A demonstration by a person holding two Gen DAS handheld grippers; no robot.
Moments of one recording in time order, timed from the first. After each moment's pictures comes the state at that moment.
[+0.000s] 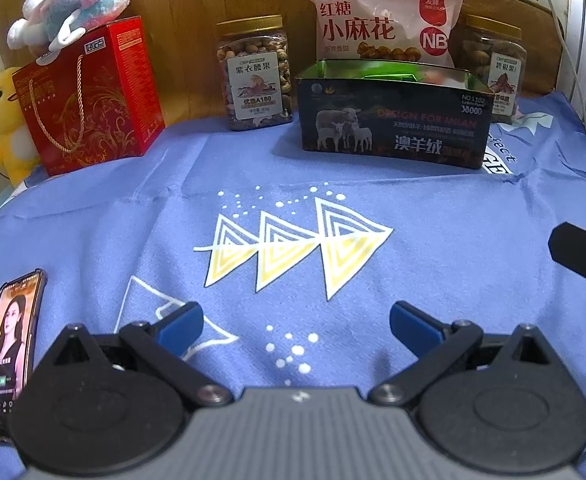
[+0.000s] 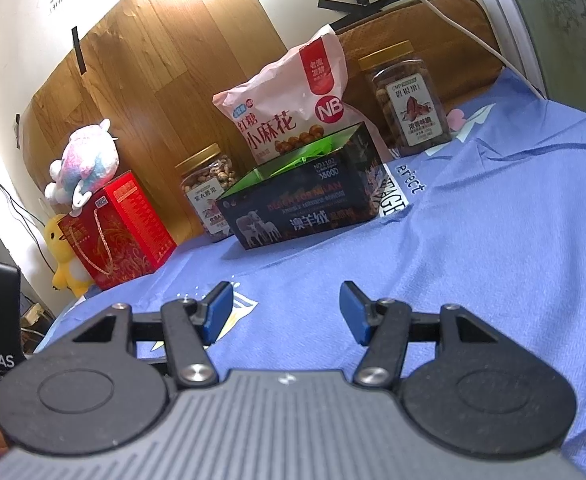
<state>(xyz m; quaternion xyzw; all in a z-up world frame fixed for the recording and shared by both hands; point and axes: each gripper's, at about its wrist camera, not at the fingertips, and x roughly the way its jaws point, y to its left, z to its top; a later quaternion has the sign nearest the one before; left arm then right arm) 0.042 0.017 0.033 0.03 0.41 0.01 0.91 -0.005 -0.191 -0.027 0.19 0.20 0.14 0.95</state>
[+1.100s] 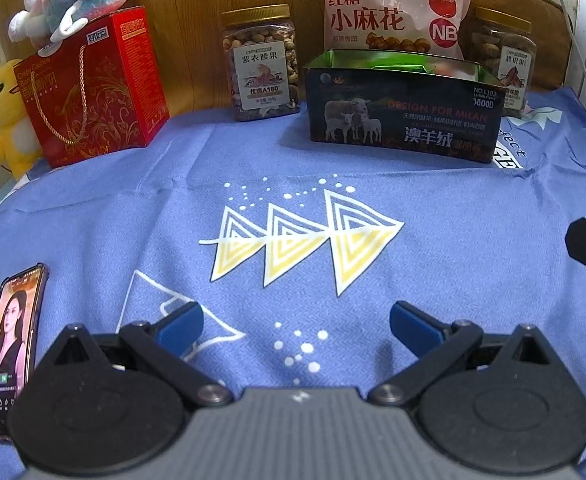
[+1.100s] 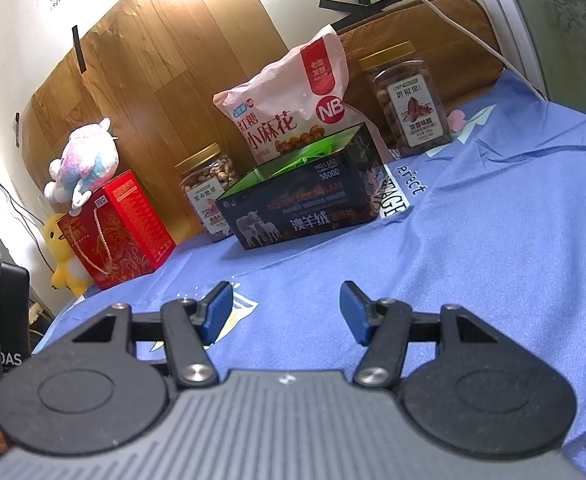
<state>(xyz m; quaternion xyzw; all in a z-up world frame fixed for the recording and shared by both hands) 0.048 0.020 0.030 0.03 0.42 0.02 0.91 -0.005 -0.191 -0.025 0.19 0.20 0.14 0.95</state>
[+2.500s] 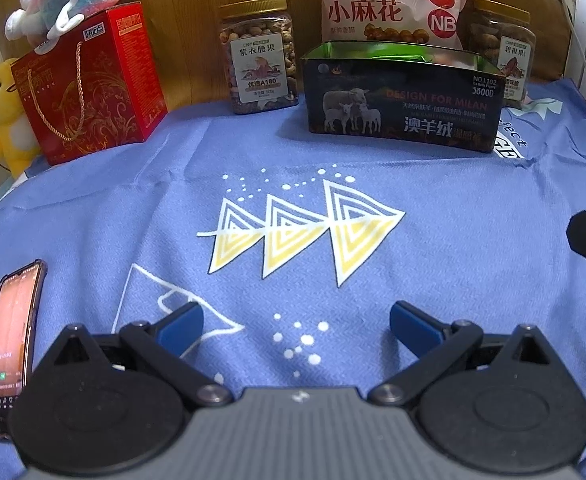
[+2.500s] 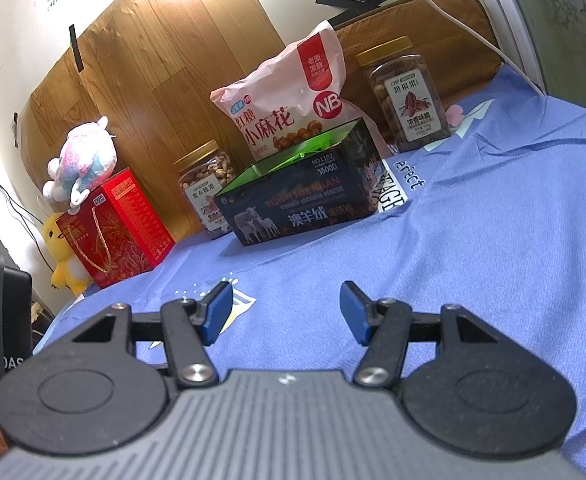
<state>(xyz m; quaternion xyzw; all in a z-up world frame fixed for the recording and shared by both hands) 0.048 0.019 0.026 0.03 0.42 0.02 0.91 -0.004 -0.191 -0.026 0.19 0.20 0.14 0.95</state>
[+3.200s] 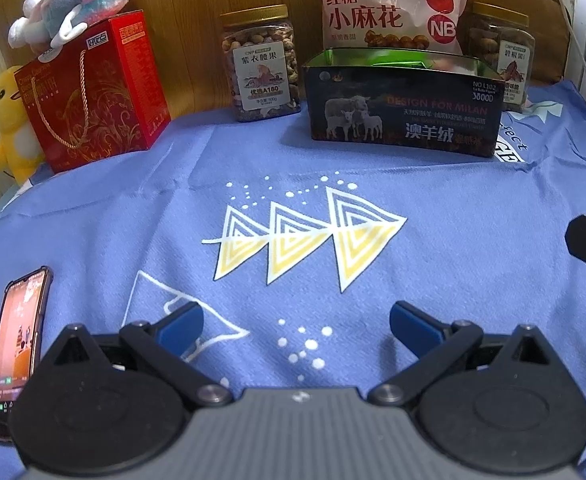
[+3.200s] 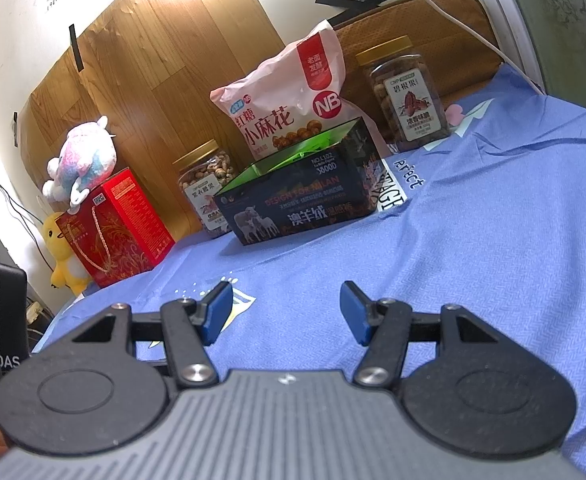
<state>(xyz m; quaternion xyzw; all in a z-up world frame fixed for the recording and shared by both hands) 0.046 0.019 0.028 0.04 0.42 0.02 0.91 -0.005 -0.191 -0.028 0.19 0.20 0.14 0.95</state>
